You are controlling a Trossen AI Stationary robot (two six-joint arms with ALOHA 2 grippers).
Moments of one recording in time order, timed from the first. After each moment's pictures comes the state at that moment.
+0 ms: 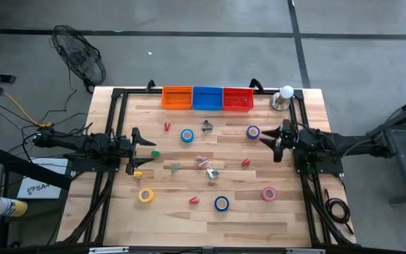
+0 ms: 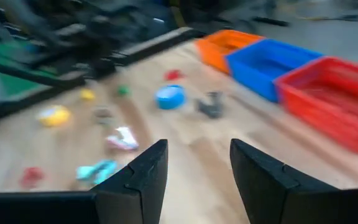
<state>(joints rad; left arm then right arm) -0.23 0.02 0.05 -0.05 -0.22 -0.01 0.01 0.29 0.22 -0.24 0.36 0.38</state>
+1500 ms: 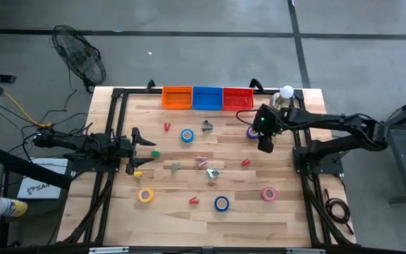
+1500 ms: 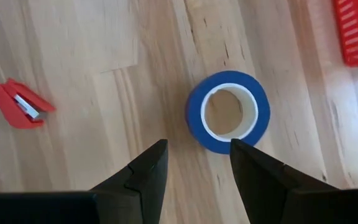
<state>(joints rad) -0.23 0.02 0.05 -0.05 -0.22 -0.01 -0.43 1.20 0.66 -0.65 0.00 -0.19</state>
